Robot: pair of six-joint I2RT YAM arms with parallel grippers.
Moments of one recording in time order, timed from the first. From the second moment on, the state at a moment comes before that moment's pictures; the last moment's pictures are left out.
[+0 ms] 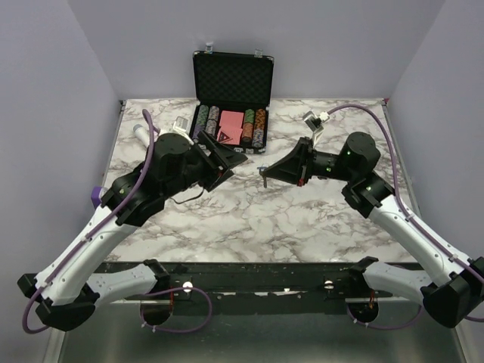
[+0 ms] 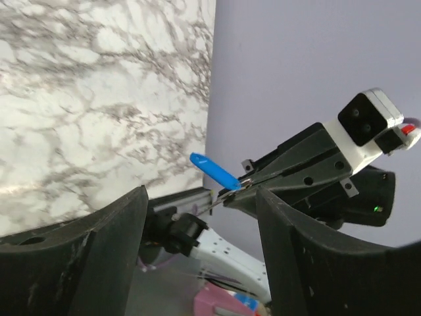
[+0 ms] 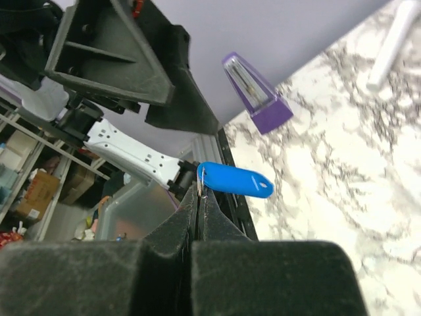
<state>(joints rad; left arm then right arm) -0.78 1.06 1.41 -0.73 -0.04 -1.31 0.56 1.08 0.98 0.19 -0.82 0.67</state>
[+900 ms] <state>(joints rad) -0.65 0.91 1.33 -0.75 0.74 -0.35 0.81 1.18 1.04 -0.20 -1.00 0.49</state>
